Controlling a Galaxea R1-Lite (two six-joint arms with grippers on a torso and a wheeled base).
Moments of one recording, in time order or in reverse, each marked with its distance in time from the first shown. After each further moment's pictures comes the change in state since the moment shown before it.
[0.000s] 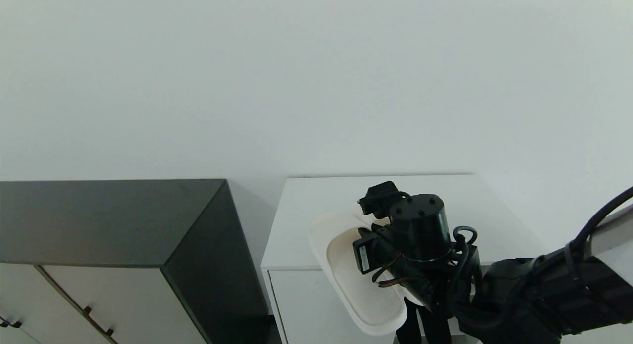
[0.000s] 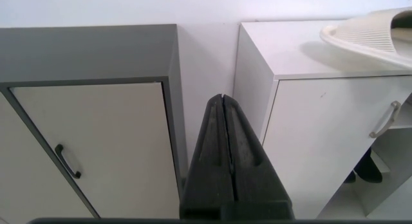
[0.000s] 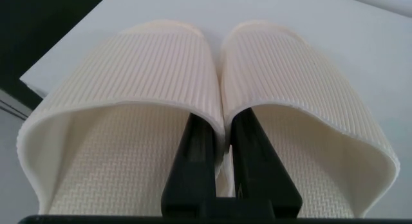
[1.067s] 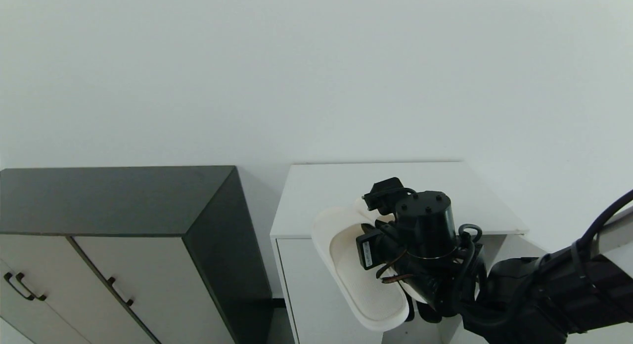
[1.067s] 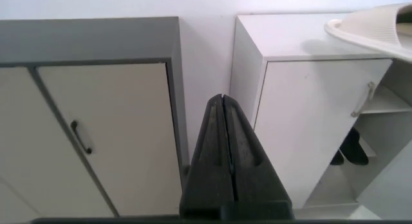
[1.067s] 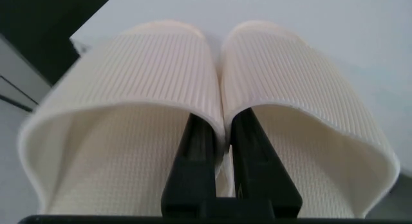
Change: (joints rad) left arm 0.000 0.000 0.000 0.000 0.000 -0.001; right arm -0.001 -0.010 0.009 -0.021 -0.006 0.002
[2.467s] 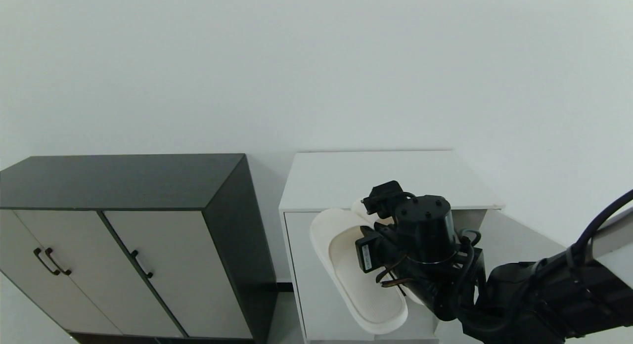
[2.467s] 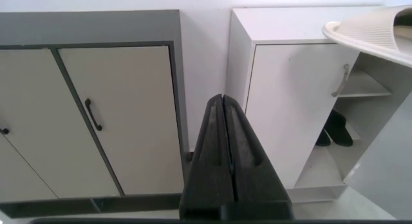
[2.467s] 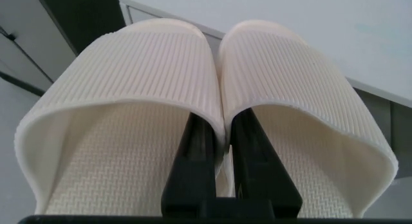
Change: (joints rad) left arm 0.000 0.000 0.000 0.000 0.001 0.000; right arm -0.001 0.009 0.021 -0.034 0.001 -0.006
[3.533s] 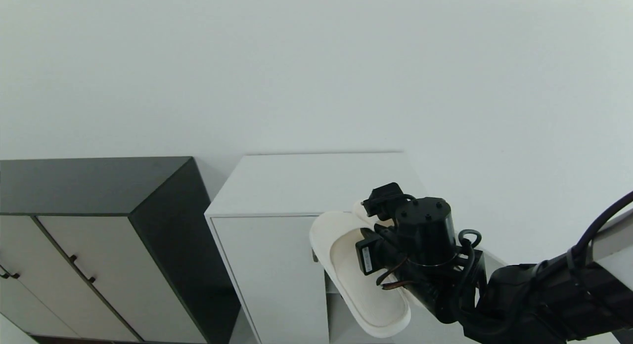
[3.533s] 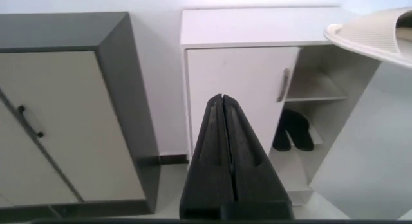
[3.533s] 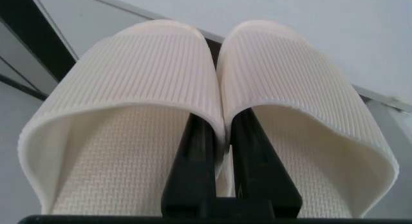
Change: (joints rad) left arm 0.000 0.000 0.000 0.000 -0.001 0.001; right arm 0.005 0.000 0.009 -0.003 0.001 -0.001
